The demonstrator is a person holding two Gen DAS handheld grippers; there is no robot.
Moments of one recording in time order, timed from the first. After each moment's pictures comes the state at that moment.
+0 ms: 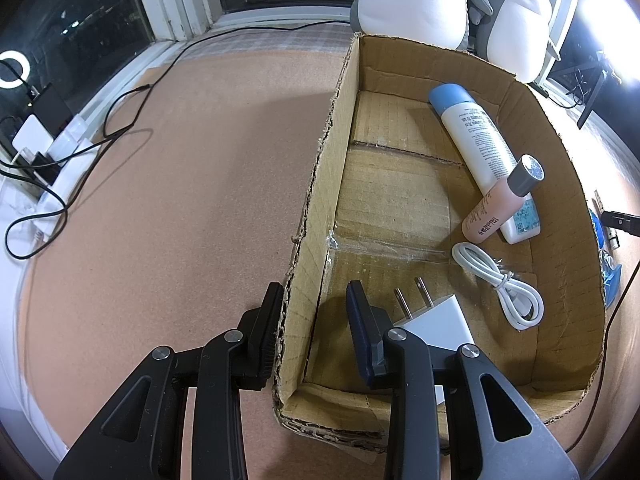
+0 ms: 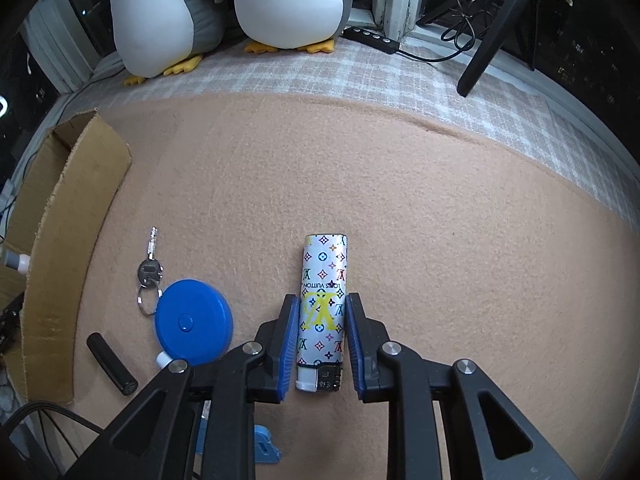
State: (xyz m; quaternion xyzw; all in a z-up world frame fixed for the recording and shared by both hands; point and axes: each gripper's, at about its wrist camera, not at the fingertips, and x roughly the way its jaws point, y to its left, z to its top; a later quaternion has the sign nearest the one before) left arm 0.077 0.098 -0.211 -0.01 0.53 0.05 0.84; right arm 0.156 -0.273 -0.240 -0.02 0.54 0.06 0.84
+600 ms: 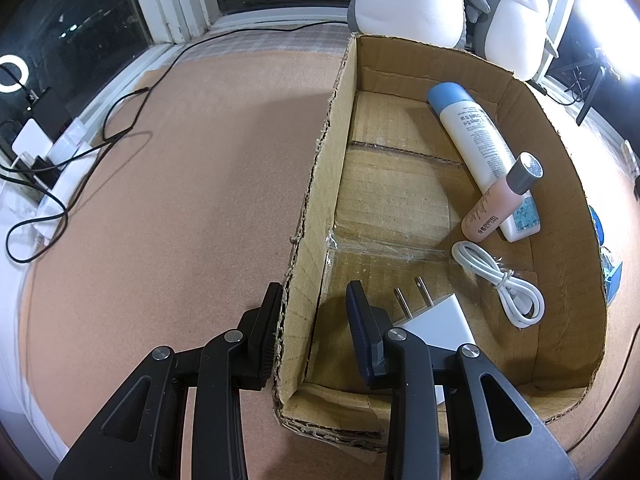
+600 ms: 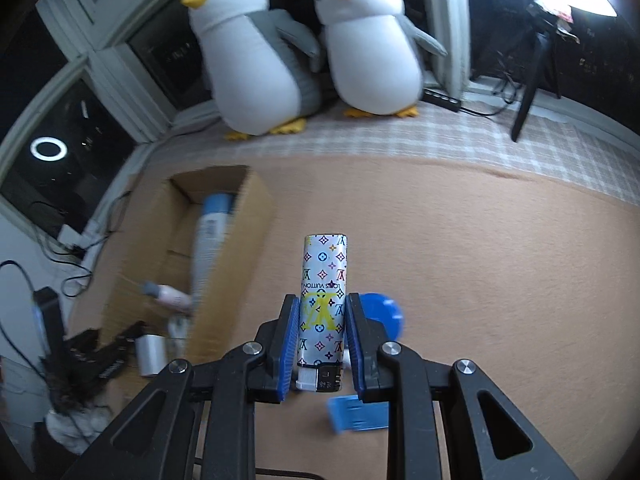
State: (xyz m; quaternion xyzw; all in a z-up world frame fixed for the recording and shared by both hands) left arm 0.076 0.099 -0.210 -0.01 0.53 0.04 0.85; right arm 0.101 -0.204 -0.165 0.07 0.46 0.16 0.87
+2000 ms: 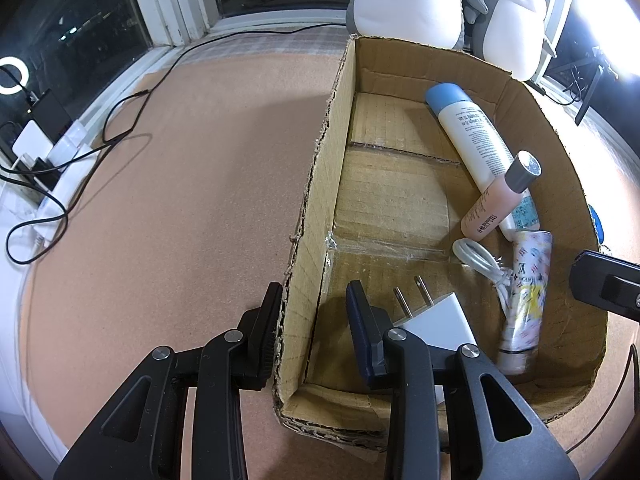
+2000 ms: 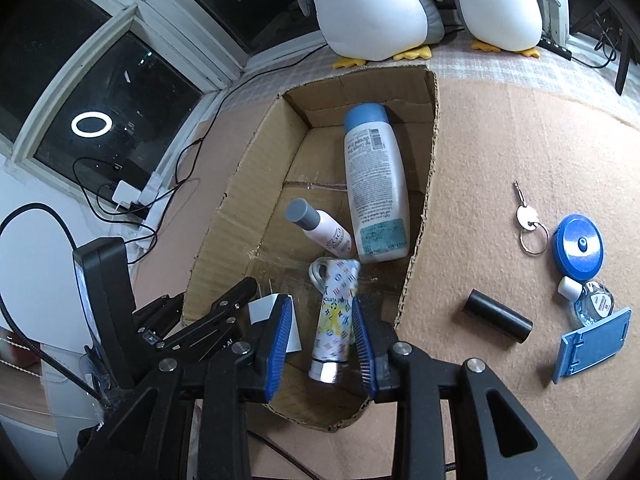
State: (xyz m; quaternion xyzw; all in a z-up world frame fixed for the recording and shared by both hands) left arm 0.074 0.095 -0.211 -0.01 0.53 0.04 0.85; right arm 0.076 -0.084 -0.205 0.11 0.51 0.24 0.82
